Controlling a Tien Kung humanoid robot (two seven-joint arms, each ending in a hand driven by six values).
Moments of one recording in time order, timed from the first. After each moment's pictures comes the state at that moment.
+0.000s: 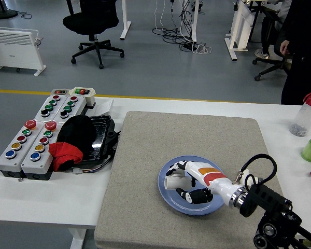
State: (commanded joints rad) left arm -0.28 0.04 -1.32 -0.18 1.25 0.18 0.35; right arm 0.52 -0.13 0.86 1.34 -1.93 0.11 -0.03
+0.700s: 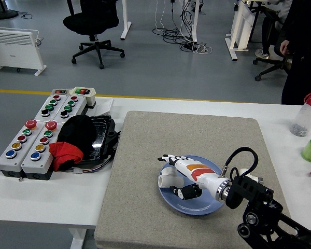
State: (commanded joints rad) left arm -0.27 0.04 -1.32 -0.18 1.26 0.18 0.35; right arm 0.60 -0.08 0.81 1.23 -1.91 0.09 -0.05
